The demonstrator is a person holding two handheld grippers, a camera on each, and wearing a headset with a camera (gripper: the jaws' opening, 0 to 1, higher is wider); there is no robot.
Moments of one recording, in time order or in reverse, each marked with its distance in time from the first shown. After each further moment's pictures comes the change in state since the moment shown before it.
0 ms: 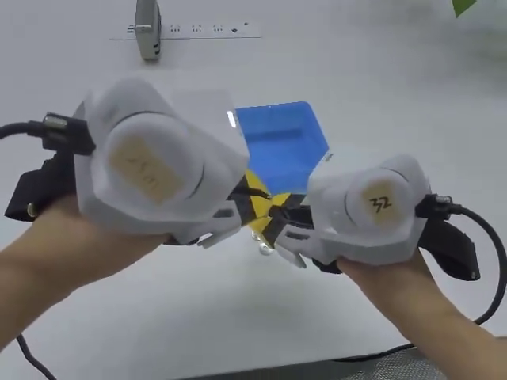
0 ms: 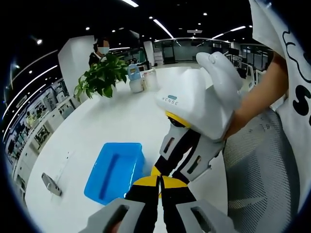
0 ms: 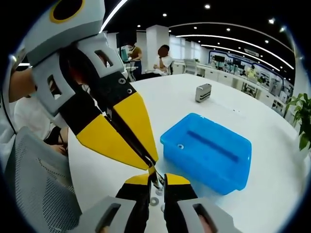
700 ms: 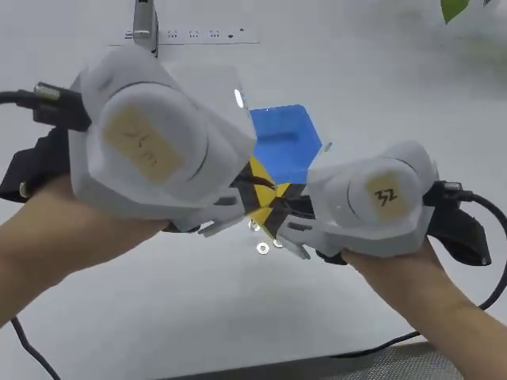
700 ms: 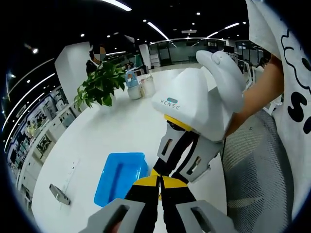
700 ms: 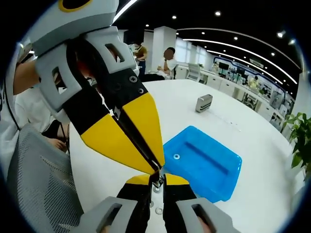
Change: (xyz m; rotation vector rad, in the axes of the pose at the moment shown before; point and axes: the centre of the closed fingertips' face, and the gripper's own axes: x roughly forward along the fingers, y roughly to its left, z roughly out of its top) left arm -0.020 0.001 0.025 0.065 -0.024 0.017; right arm -0.020 0.001 0.027 -0.101 -0.007 -0.026
